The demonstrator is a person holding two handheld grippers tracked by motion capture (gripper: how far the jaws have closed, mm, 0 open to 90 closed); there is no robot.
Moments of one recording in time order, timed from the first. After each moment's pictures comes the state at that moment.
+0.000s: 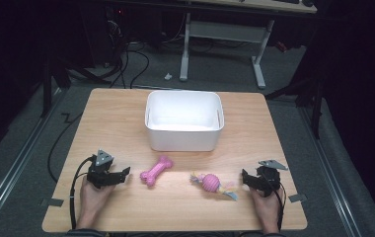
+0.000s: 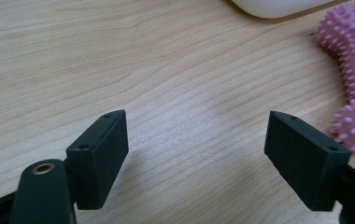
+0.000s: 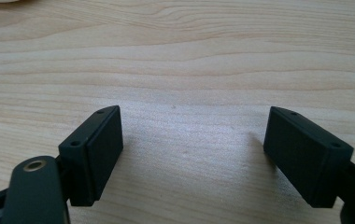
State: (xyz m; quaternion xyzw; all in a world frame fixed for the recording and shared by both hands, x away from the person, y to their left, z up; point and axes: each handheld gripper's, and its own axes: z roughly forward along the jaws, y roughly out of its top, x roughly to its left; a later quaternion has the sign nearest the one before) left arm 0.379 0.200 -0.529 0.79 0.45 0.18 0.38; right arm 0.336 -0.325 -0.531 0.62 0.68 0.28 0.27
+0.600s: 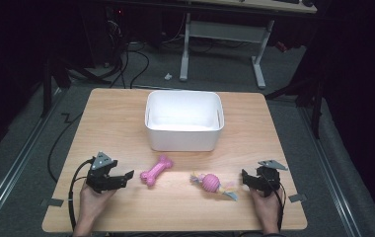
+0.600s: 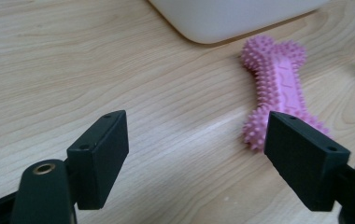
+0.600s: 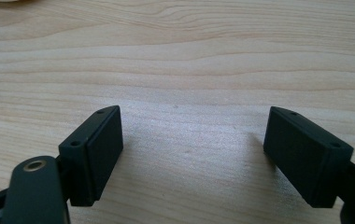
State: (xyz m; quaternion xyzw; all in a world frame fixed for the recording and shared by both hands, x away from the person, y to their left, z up) left arm 0.357 0.189 -0.502 0.79 0.42 0.15 0.42; right arm 0.336 -0.324 -0.531 0.62 0.68 0.28 0.27
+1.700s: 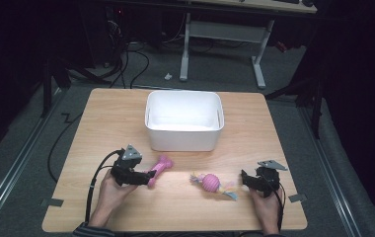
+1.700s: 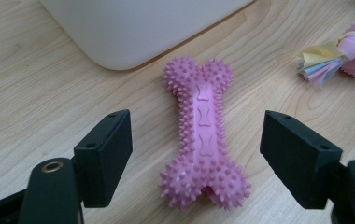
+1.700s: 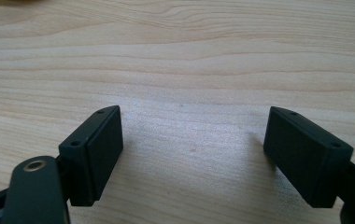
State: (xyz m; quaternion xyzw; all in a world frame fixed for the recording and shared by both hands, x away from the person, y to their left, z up) left arm 0.374 0.119 -0.481 0.85 0.37 0.11 0.38; right arm 0.335 -0.323 -0.531 0.61 0.69 0.28 0.26
